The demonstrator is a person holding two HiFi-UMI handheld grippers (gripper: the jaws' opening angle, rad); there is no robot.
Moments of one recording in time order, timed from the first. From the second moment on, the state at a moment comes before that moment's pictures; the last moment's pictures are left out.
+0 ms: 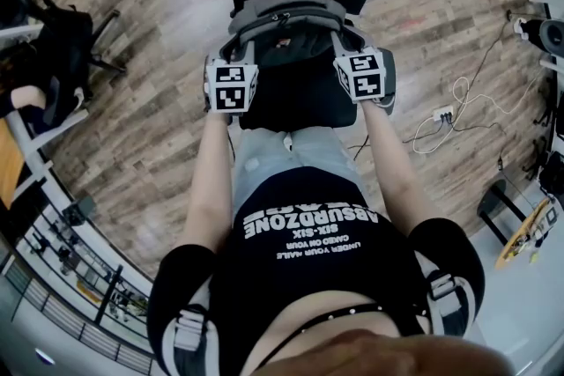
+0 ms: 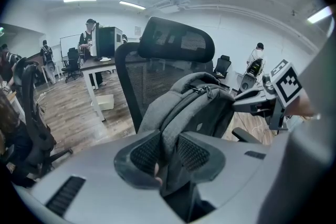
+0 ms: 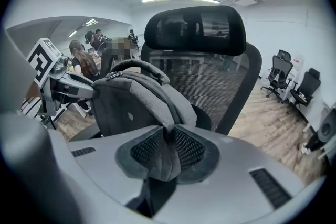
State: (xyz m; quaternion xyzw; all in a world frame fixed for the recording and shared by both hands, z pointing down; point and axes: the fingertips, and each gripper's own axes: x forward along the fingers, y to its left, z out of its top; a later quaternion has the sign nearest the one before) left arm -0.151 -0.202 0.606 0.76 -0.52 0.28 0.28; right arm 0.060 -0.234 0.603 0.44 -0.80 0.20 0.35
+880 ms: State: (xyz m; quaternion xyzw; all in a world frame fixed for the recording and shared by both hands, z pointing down) left arm -0.143 -0.217 0.619 0.77 -0.52 0.23 0.30; right arm 0.071 -0.249 0.622 0.46 -0.81 0.21 0.31
